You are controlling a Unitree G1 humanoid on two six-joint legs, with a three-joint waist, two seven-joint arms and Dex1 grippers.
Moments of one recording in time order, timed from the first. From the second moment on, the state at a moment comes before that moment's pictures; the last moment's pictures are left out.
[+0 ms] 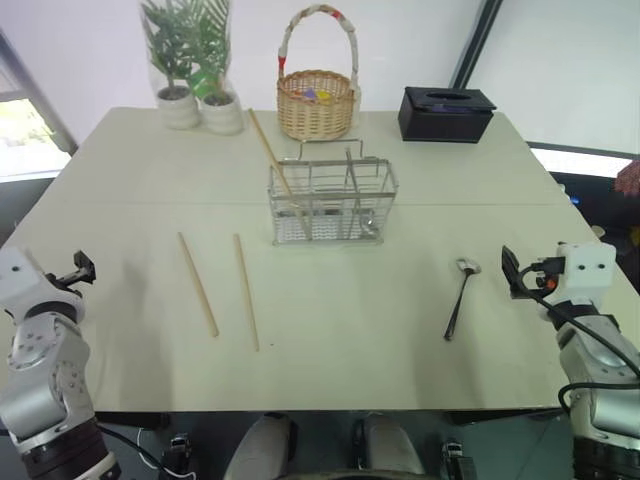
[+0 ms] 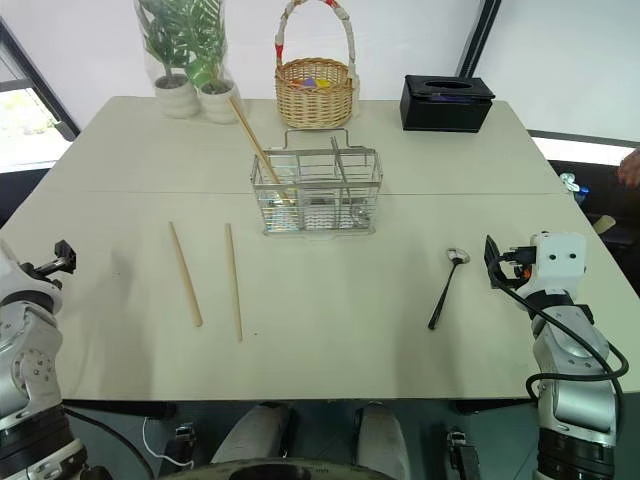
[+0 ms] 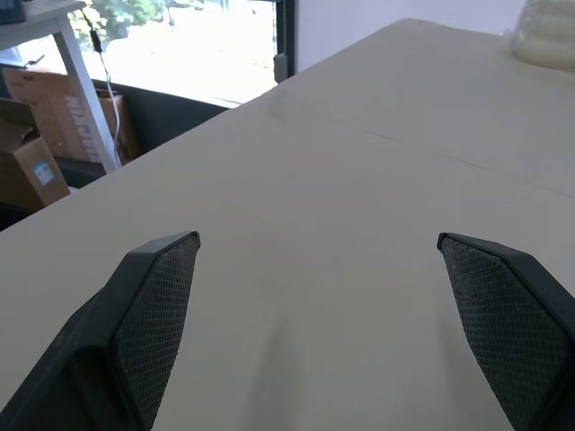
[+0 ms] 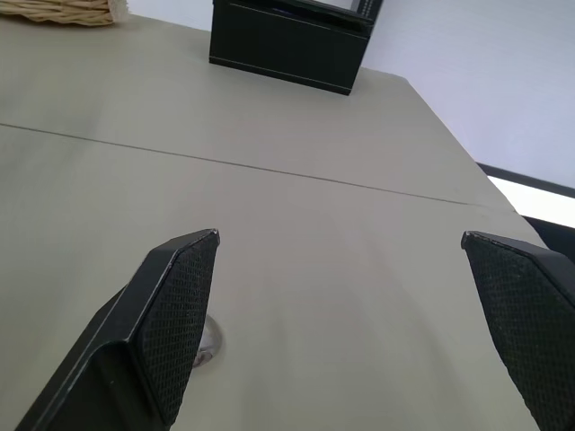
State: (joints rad) left arm -0.09 0.34 0.67 -0.28 -0.32 0.62 0.11; right arm 0.05 -0.45 -0.43 -0.24 0.20 0.32 0.24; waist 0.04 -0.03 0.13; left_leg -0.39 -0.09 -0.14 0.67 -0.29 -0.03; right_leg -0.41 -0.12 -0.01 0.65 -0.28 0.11
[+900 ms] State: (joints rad) left arm -0.09 0.35 0.67 -0.28 -0.31 0.62 0.09; right arm 0.06 -0.45 -0.43 -0.26 0.20 0.32 0.24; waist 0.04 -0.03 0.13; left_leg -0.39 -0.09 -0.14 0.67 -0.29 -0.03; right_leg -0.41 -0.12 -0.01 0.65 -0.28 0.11
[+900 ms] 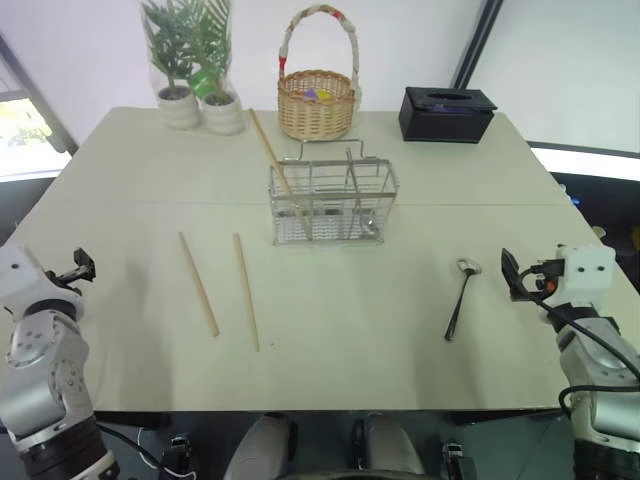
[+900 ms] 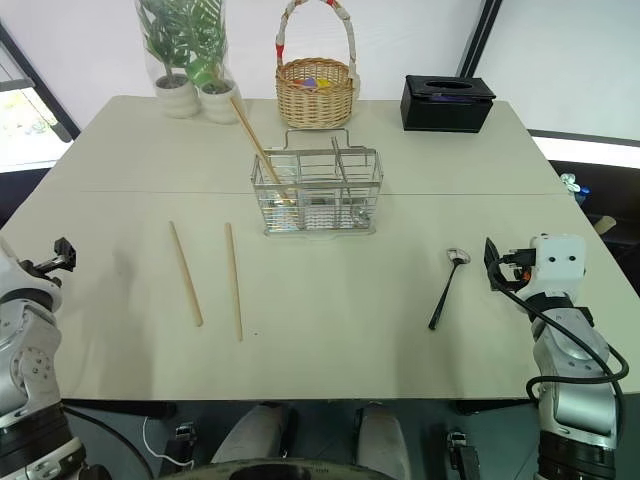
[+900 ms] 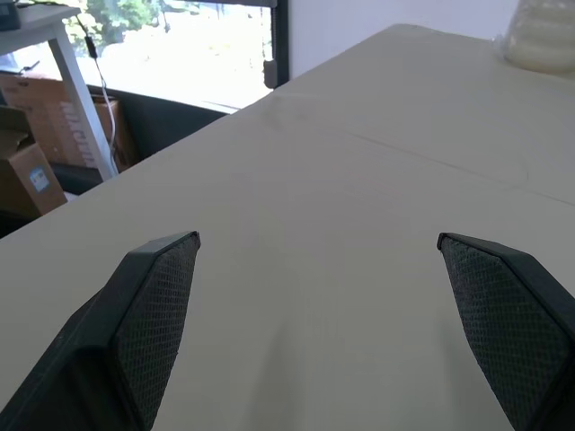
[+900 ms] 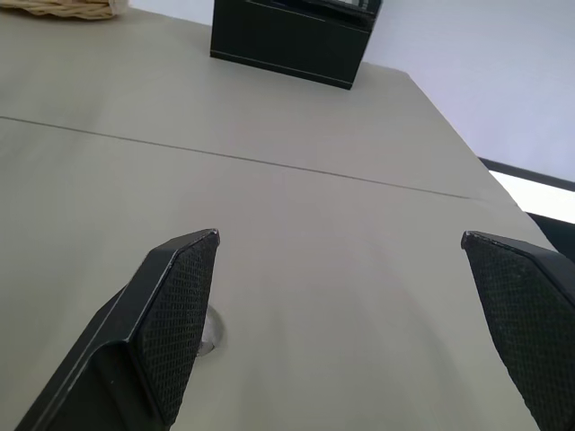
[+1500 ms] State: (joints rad) left arm -0.11 0.56 0.60 -0.45 -0.59 0.74 -0.26; right arm -0.01 -0.46 -0.36 -0.33 0.19 0.45 0.23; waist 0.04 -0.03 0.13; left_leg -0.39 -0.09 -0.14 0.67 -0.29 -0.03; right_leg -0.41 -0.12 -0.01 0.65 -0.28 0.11
